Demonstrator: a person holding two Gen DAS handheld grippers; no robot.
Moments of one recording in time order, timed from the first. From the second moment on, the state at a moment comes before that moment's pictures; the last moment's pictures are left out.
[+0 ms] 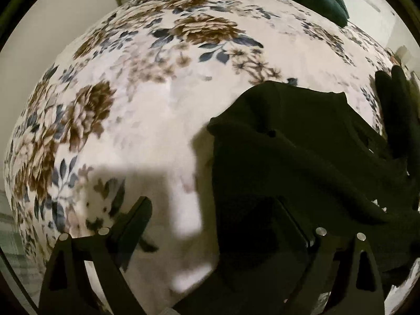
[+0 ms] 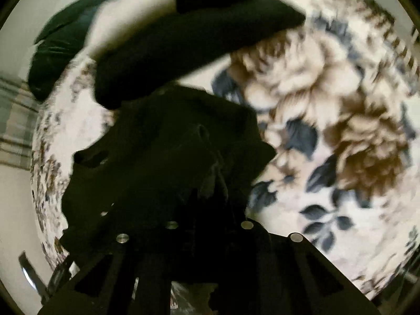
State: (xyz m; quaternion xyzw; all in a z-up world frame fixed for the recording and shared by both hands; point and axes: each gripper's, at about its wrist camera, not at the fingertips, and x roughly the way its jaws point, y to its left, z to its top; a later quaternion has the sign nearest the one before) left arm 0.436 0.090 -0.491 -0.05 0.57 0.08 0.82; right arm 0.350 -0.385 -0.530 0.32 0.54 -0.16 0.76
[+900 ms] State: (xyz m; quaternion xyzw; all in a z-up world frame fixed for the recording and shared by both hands) left arm 0.454 0.063 -0.546 0.00 0.62 0.01 0.79; right arm 0.362 -0.361 -0.587 0.25 0.64 -0.09 0.73
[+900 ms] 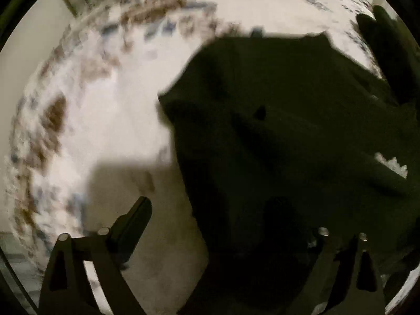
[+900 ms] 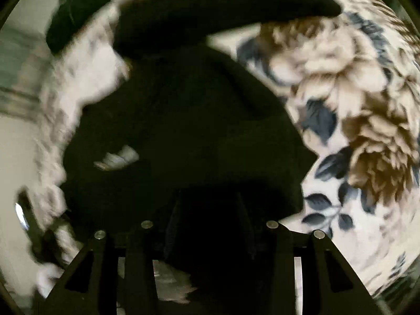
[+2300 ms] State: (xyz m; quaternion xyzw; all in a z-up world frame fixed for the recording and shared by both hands) left arm 0.148 0.112 -0.593 -0.06 0.68 -0.06 0.73; right arm 0.010 -0.358 -0.684 0.37 0.71 -0.02 0.60
